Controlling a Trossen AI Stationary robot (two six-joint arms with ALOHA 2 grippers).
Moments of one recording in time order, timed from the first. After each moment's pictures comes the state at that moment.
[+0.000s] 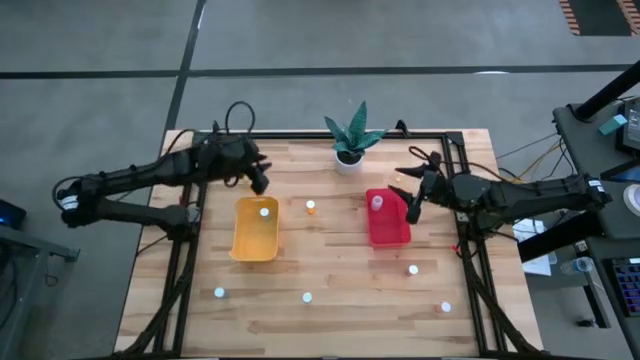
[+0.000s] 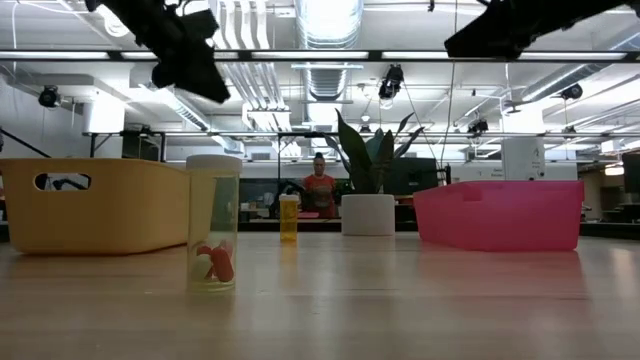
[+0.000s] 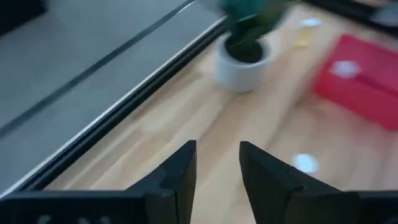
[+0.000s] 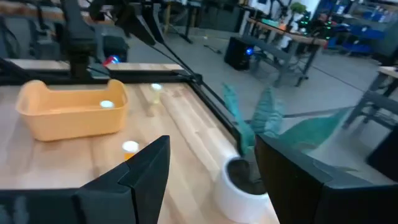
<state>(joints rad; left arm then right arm) 0.36 0.98 0.90 -0.54 -0.26 -0.22 0.07 0.72 0.58 -0.07 0.51 -0.11</state>
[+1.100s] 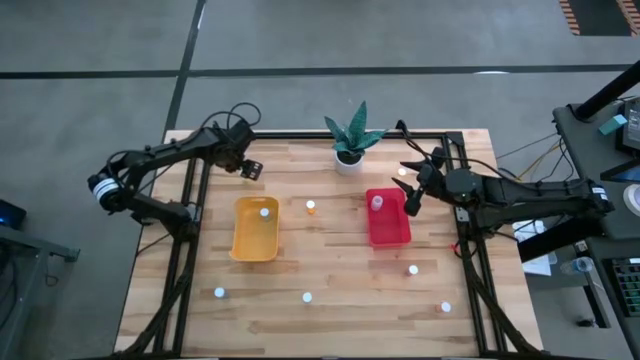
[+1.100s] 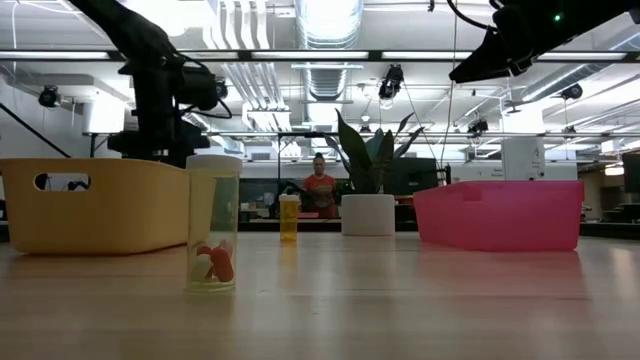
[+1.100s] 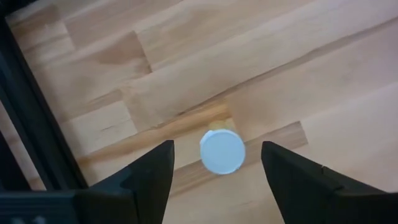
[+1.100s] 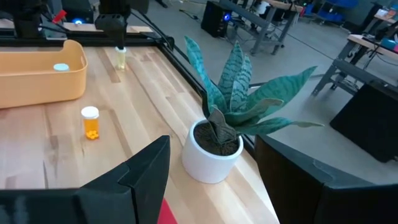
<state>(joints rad) 0.77 1.34 0.88 -0.84 -0.15 -0.38 -0.03 0.72 0.57 -0.20 0.52 -0.07</state>
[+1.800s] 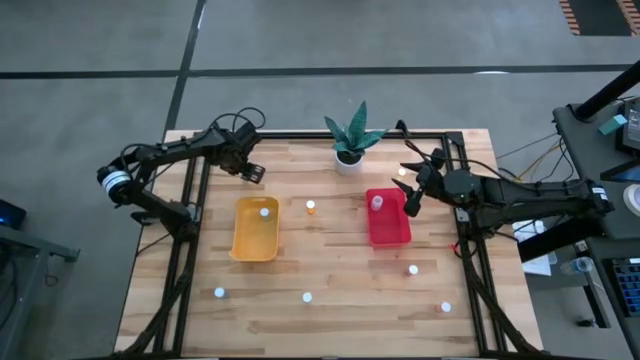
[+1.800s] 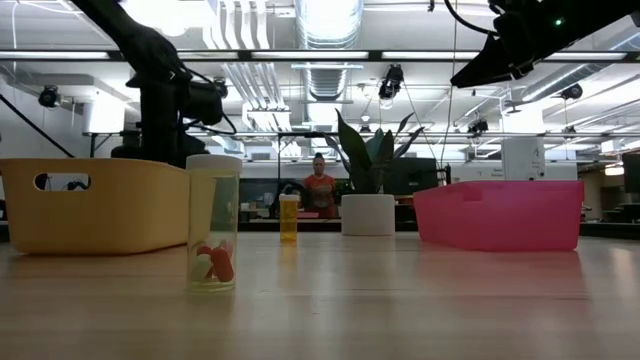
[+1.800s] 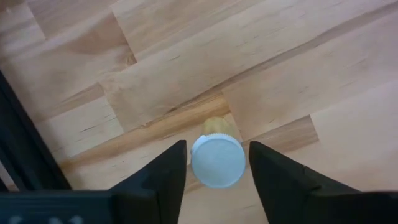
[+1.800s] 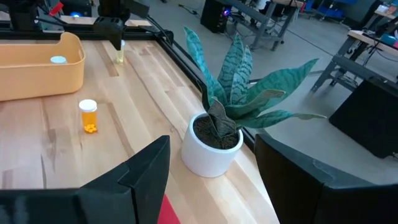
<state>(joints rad) 0.77 1.42 0.88 -0.82 -0.13 -0.36 -0.03 0.72 0.56 -0.21 0.52 -0.06</state>
